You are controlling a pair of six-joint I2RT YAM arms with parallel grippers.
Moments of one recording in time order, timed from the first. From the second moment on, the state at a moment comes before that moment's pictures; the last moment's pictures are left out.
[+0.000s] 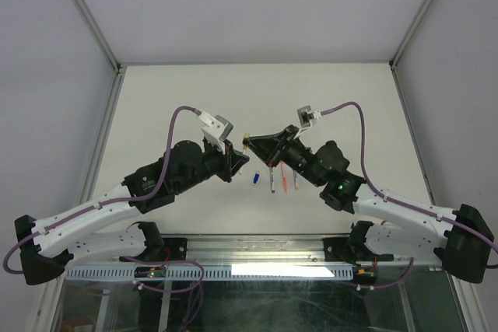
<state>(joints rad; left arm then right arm) -1.05 0.90 0.88 -0.20 -0.19 -0.36 1.00 1.01 0.61 0.53 0.03 0.73</state>
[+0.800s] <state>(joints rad) -1.05 0.82 0.89 -0.17 -0.18 -0.33 1.10 1.01 0.86 0.22 0.17 0.63</state>
